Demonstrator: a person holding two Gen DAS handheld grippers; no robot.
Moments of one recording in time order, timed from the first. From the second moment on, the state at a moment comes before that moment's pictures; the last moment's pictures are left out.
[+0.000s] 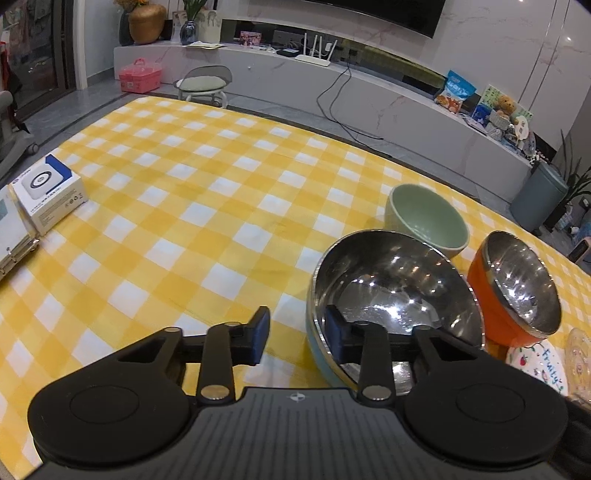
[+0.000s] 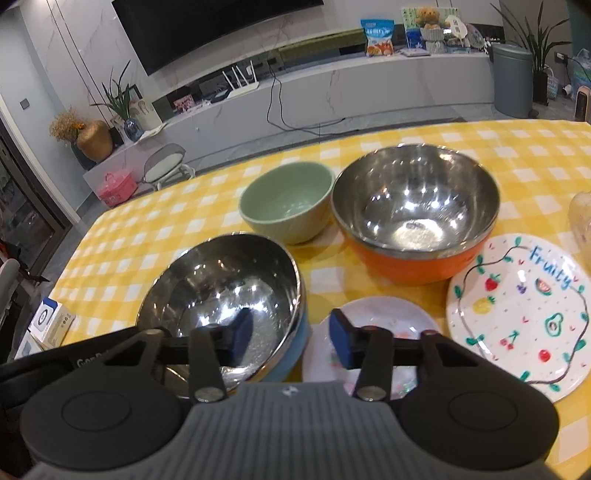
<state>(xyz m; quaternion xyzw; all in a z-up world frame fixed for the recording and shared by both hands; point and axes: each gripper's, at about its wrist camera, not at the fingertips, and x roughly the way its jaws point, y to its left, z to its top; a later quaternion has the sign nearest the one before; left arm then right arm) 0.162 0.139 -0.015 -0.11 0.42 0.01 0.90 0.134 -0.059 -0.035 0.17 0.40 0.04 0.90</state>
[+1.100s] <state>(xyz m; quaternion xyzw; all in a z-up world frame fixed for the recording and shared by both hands) 0.054 0.149 0.020 -0.11 0.45 0.01 0.89 0.030 -0.065 -0.011 0.20 0.44 0.08 0.87</state>
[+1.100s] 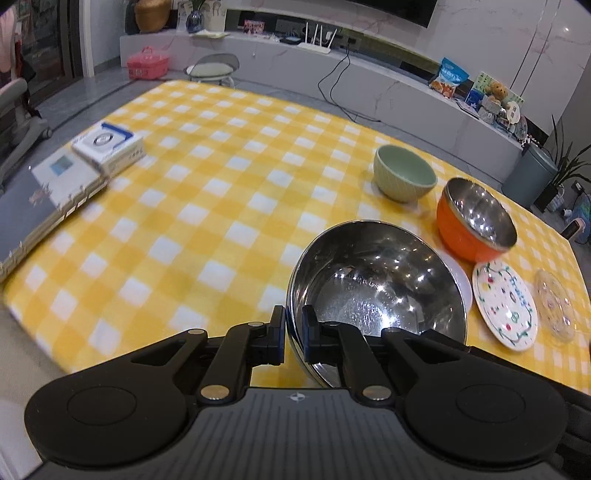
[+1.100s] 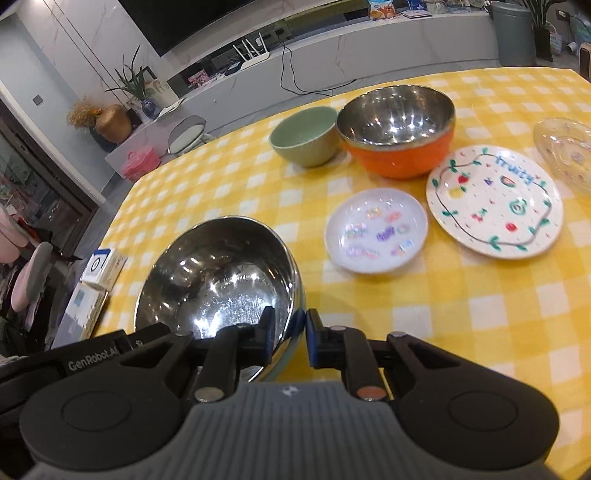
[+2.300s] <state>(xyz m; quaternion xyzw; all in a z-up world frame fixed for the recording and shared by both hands) 0.026 0.168 0.013 -0.12 0.46 0.05 0.88 0.005 -0.070 -0.014 0.20 0.46 0.09 0.86</state>
